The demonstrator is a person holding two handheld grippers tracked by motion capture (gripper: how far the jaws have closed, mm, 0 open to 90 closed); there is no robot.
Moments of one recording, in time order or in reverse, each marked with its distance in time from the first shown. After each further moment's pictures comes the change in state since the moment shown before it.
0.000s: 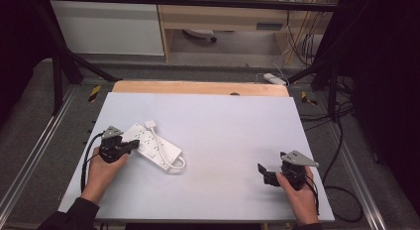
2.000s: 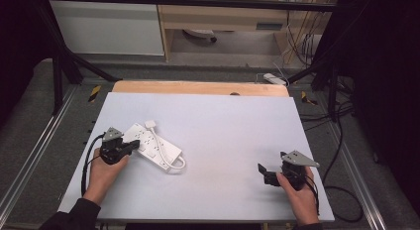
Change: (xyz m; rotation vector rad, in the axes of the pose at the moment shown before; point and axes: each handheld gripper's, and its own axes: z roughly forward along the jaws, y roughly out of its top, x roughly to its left) left arm -0.003 -0.004 0.000 -0.032 0.009 0.023; right arm 0.000 0.000 -0.001 -0.005 0.001 0.002
